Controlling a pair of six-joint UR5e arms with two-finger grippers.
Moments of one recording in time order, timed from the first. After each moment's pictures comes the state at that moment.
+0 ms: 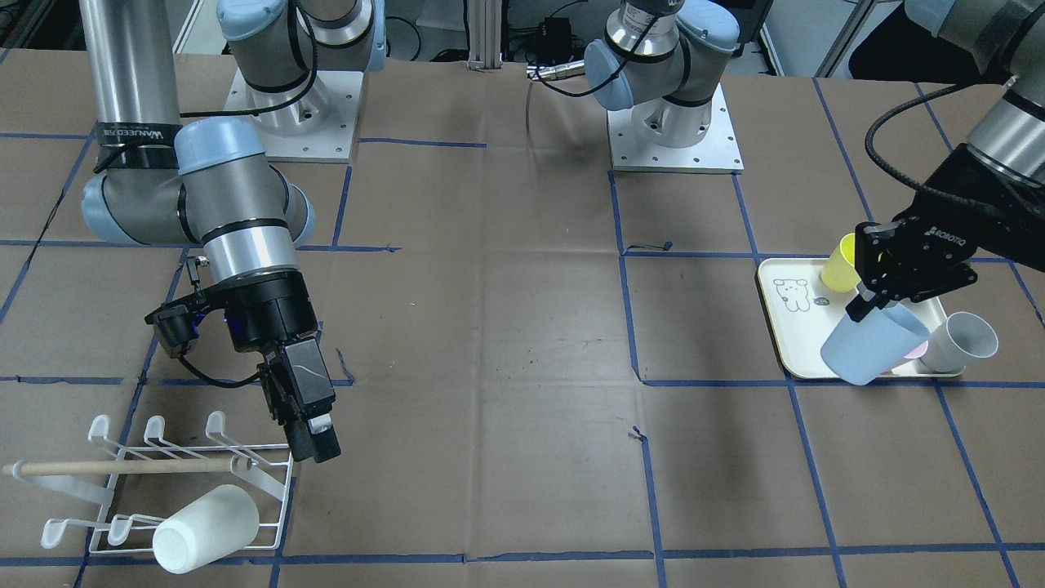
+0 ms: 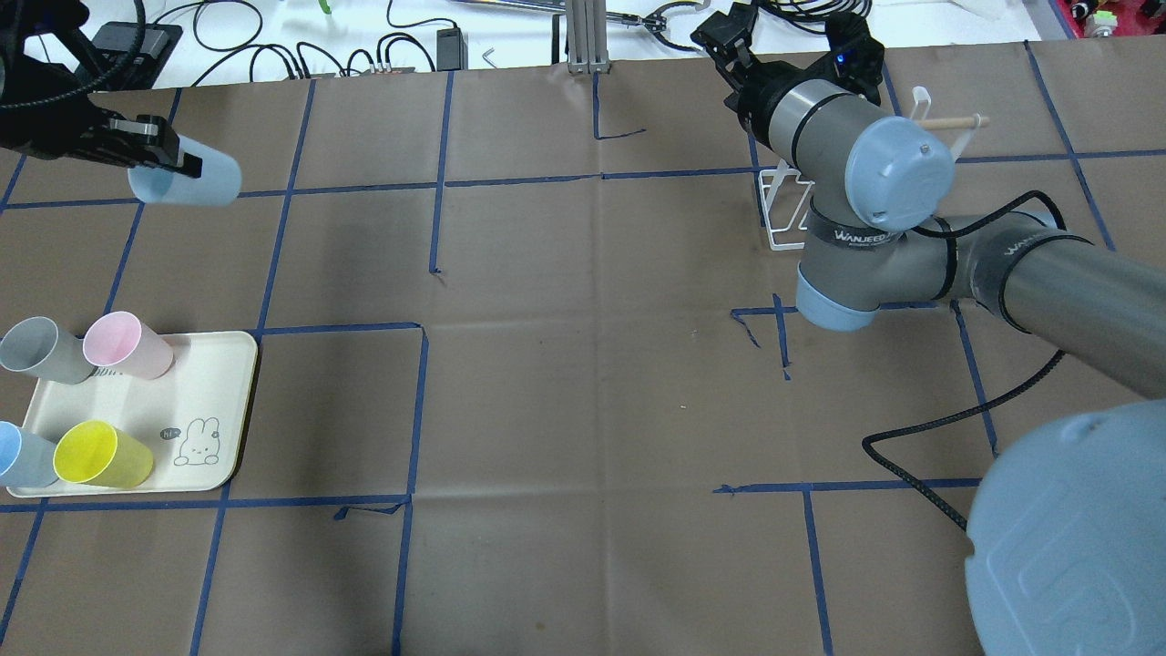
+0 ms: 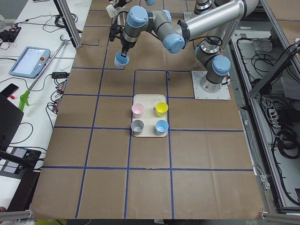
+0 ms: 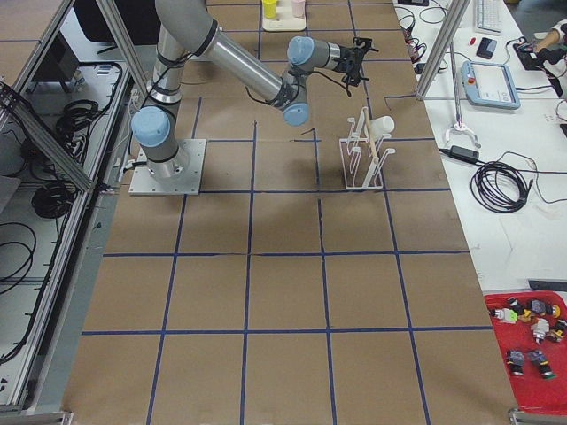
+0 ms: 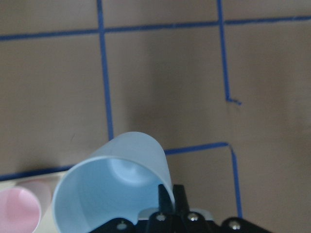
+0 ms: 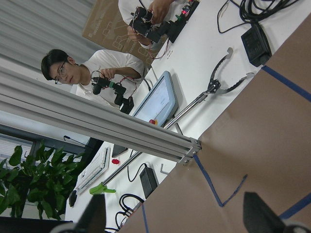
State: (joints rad) left arm -1.13 -1.61 -1.69 -1.19 1.06 0.57; right arm 1.60 -1.14 1.90 -3.49 -1.25 1.14
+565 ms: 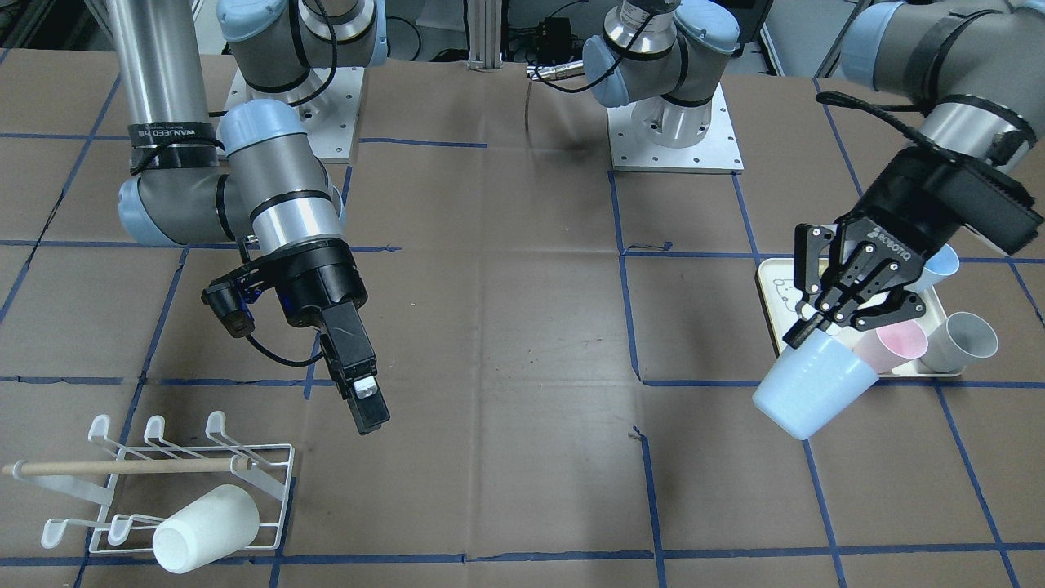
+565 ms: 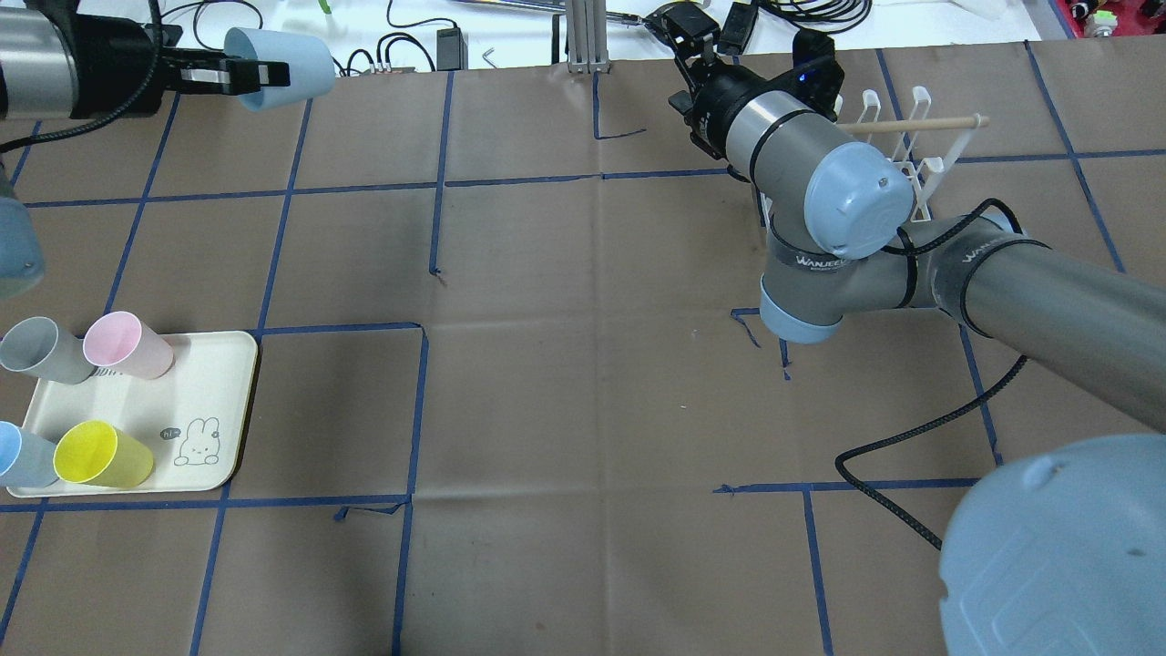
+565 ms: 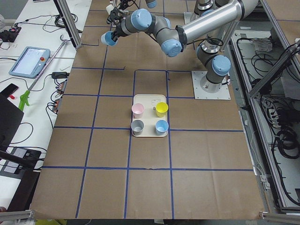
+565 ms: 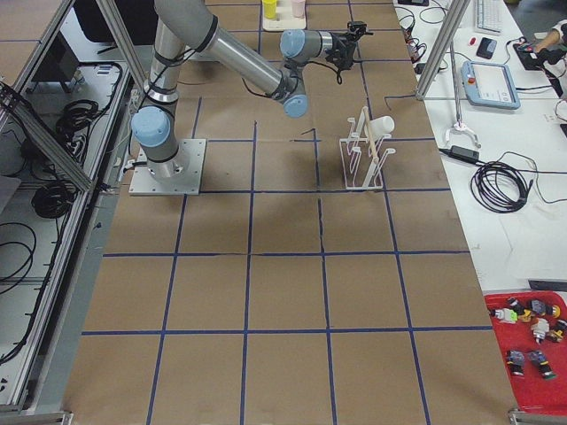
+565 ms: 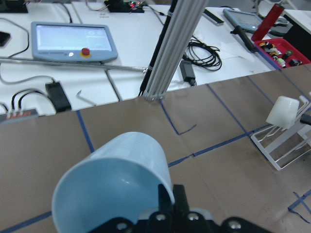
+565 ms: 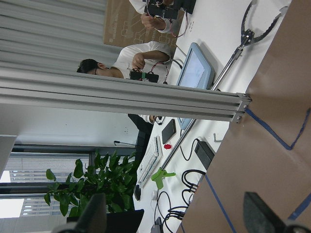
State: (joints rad) left arm -1.19 -1.61 -1.89 -0.67 0.71 0.60; right arm 1.67 -1.13 1.90 -3.61 -1.26 1.36
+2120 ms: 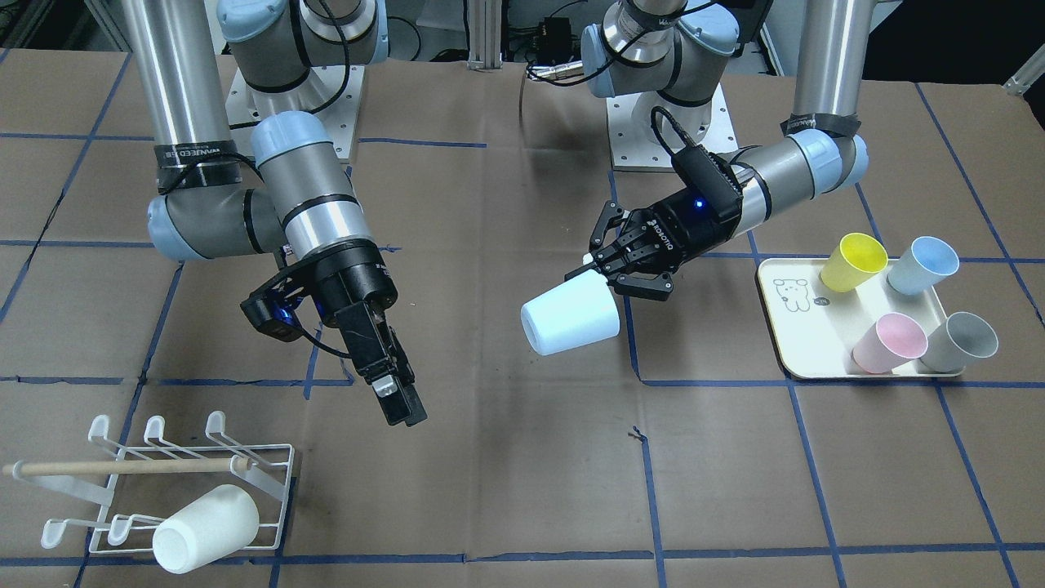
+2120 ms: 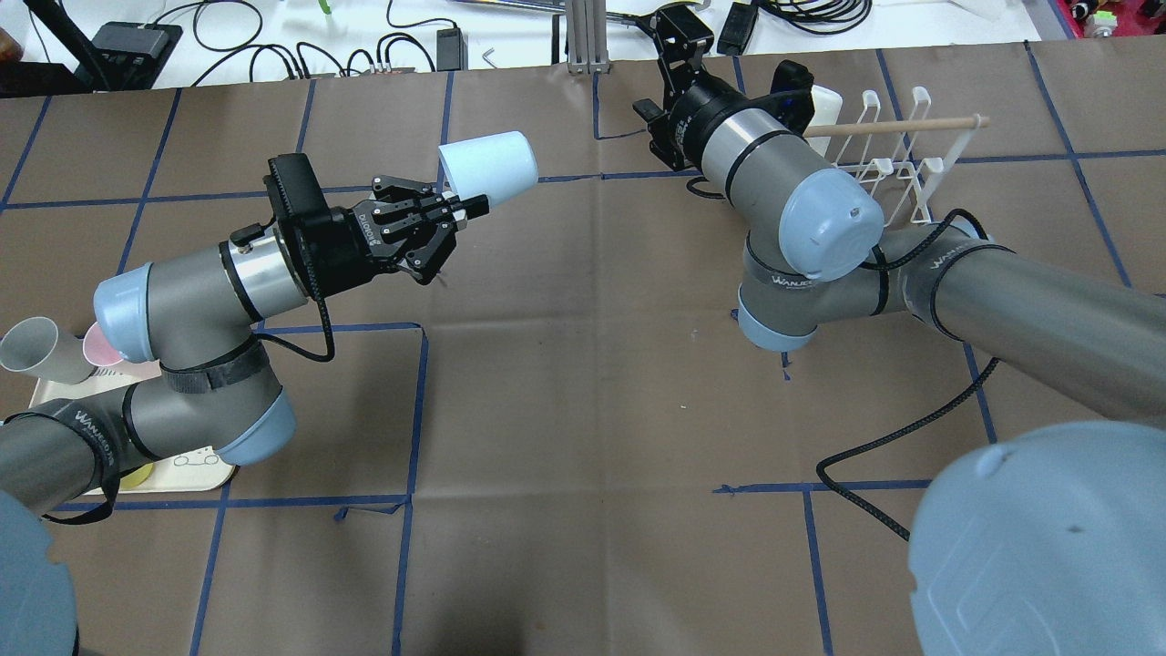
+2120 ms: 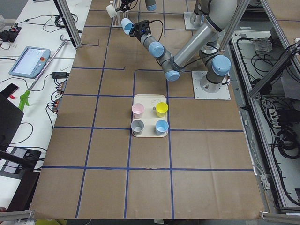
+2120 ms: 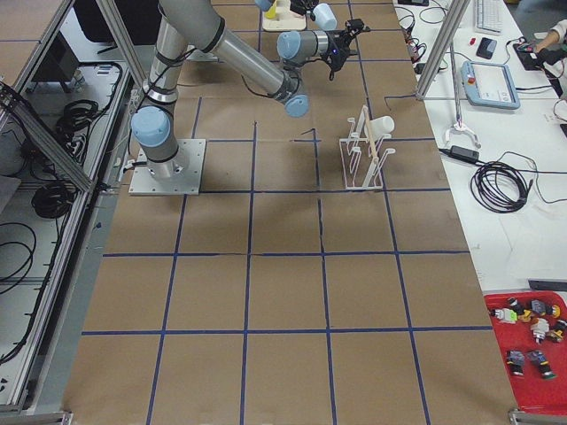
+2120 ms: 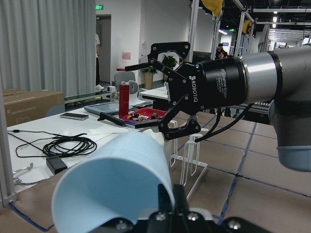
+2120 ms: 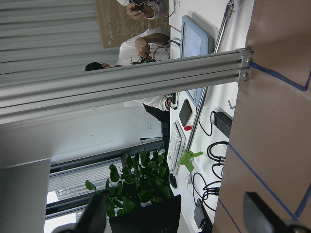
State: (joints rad) left arm -1.33 -1.89 -2.25 0.32 0.27 0.58; right arm 1.71 -1.08 1.89 -3.70 -1.26 1.65
